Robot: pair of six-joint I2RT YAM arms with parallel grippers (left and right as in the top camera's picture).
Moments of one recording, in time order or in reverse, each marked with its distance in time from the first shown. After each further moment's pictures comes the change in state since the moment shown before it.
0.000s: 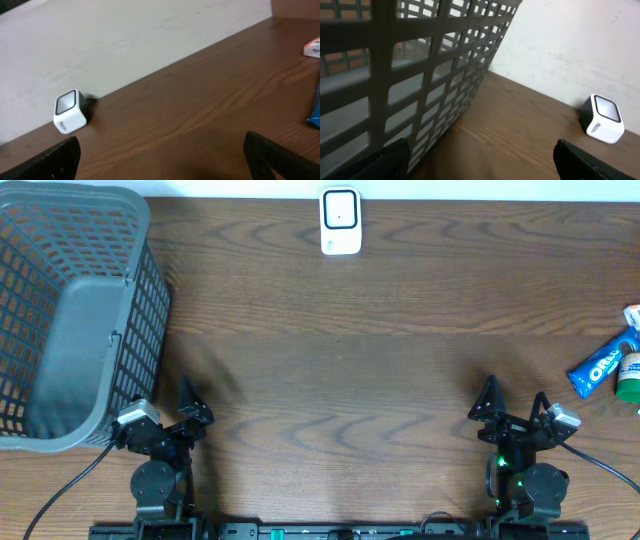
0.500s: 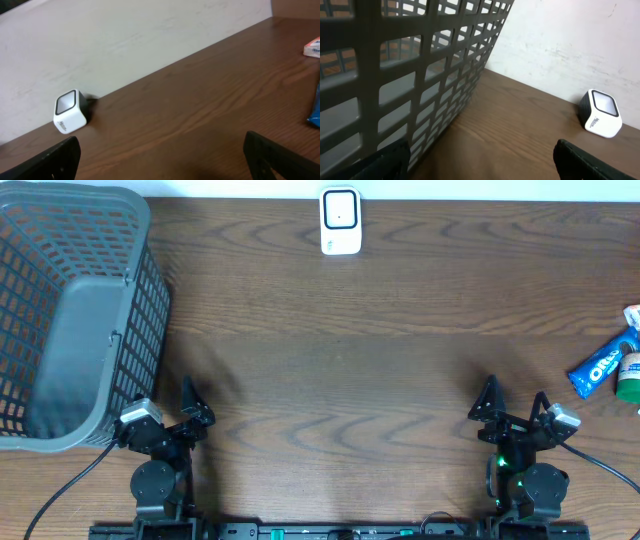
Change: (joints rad) left arm 0.000 0.000 0.001 -0.003 0.018 0.018; right arm 0.000 0.000 0.000 0.000 0.000 0.000
